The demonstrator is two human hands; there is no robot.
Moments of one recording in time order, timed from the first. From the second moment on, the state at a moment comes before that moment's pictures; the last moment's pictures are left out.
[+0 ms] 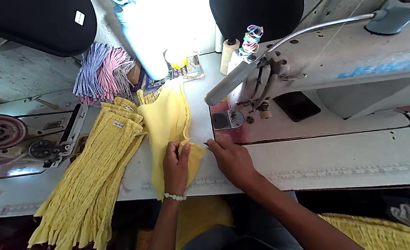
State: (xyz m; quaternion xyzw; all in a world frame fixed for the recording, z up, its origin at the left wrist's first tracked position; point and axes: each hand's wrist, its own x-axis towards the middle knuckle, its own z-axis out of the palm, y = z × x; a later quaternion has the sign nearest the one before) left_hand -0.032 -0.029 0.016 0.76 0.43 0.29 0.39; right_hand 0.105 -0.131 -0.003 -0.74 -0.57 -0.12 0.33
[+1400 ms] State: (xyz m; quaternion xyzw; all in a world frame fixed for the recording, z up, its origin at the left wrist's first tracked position) left_hand 0.092 -0.083 0.099 0.69 0.30 0.42 0.50; right_hand 0.146 -0.210 0.036 -0.65 -0.35 0.08 0.67
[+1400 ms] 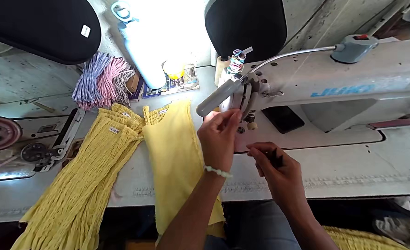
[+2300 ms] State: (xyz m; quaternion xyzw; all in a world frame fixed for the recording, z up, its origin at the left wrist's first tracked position) left_hand 0.075 -0.079 0.079 0.94 -0.18 0.29 0.09; right_hand 0.168 -0.255 0.010 -0.65 -0.40 0.15 0.63
